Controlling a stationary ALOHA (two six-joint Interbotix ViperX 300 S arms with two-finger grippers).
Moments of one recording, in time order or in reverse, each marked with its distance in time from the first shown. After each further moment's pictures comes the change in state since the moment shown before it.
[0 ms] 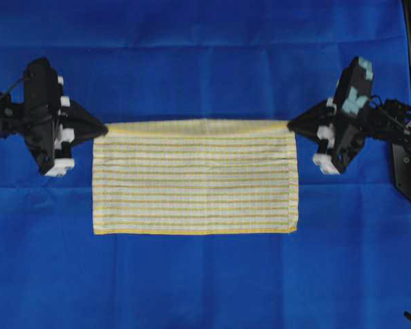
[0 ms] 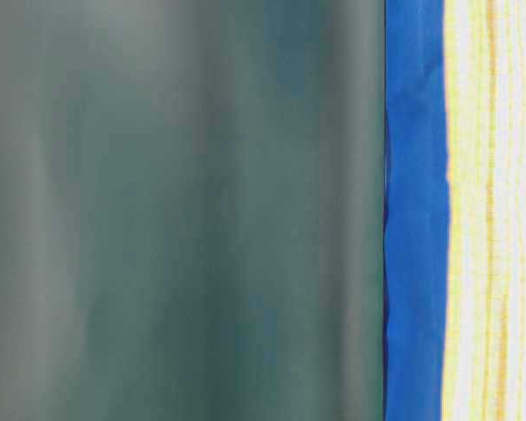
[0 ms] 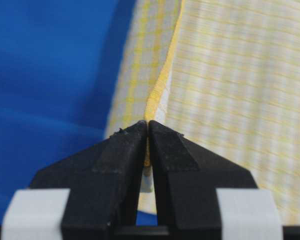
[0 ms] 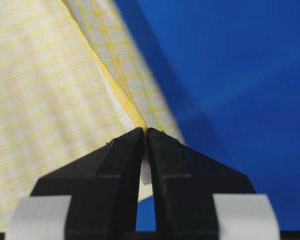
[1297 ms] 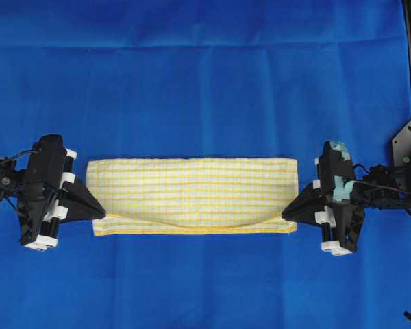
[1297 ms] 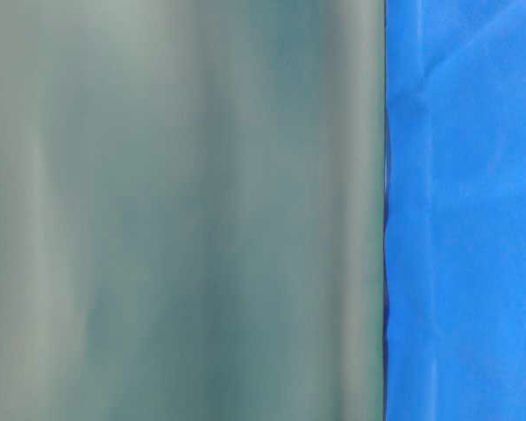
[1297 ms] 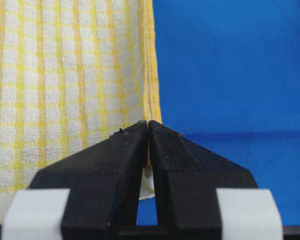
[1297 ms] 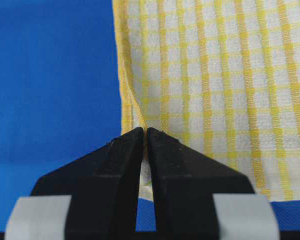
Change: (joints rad) left arm -0.399 0.057 -0.063 -0.002 -0.003 -0.181; right arm 0.486 0.101 -0.110 0.221 0.038 -0.002
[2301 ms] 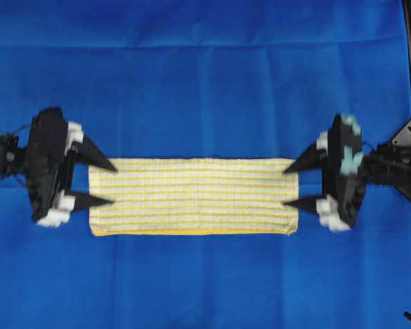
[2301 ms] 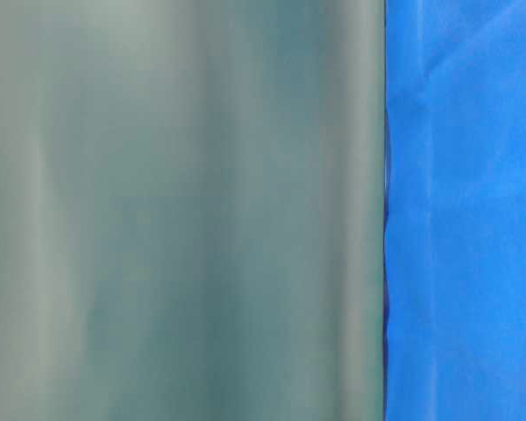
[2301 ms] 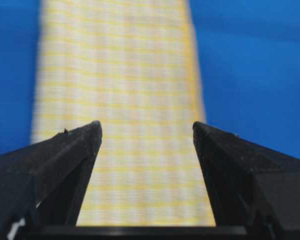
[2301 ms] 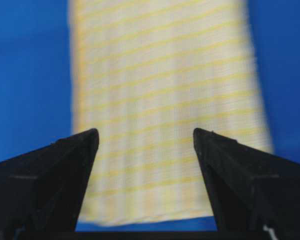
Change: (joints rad) left arm 0.175 -0.066 -0.035 0.003 0.067 0.103; right arm -0.193 -0.104 0.034 0.002 0.018 -0.103
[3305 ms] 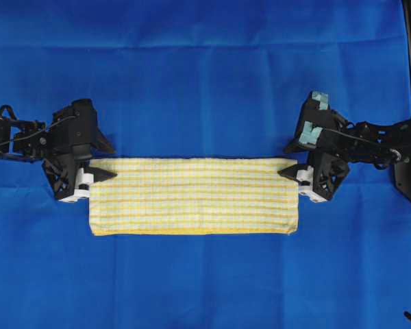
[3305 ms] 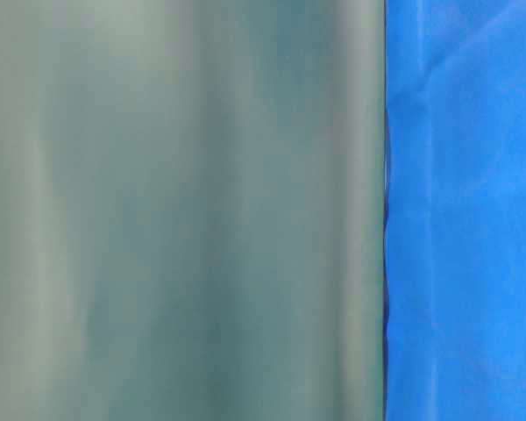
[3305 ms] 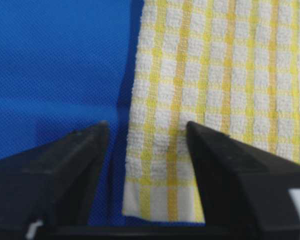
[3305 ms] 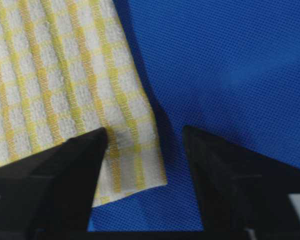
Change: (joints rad) left arm 0.115 0.253 -0.009 0.000 0.031 0.080; right arm -0.192 0.201 -0.051 -0.002 0.163 -0.052
